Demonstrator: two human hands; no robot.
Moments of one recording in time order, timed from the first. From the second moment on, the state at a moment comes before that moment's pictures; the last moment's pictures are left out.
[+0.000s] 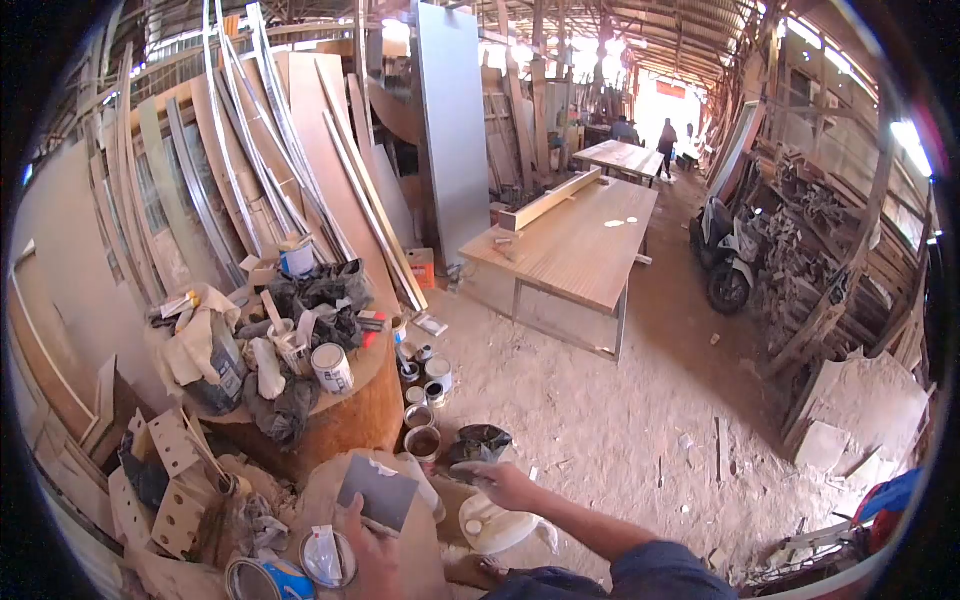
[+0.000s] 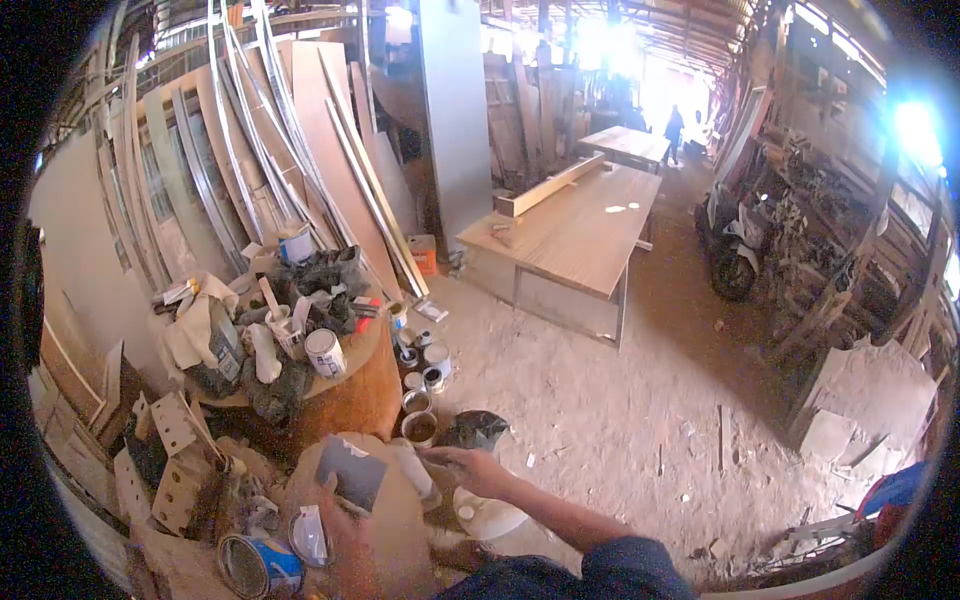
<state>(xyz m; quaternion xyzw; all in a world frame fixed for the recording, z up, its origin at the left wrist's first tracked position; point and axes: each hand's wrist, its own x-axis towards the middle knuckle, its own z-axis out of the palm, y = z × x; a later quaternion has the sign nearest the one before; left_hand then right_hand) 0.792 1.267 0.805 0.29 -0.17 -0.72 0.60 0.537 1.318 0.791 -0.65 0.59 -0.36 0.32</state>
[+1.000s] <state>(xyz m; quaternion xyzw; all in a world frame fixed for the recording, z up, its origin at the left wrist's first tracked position) 0.816 1.316 0.851 0.53 -0.58 -0.53 0.33 0.585 1.288 0.812 -0.42 0.41 -0.56 0.58</state>
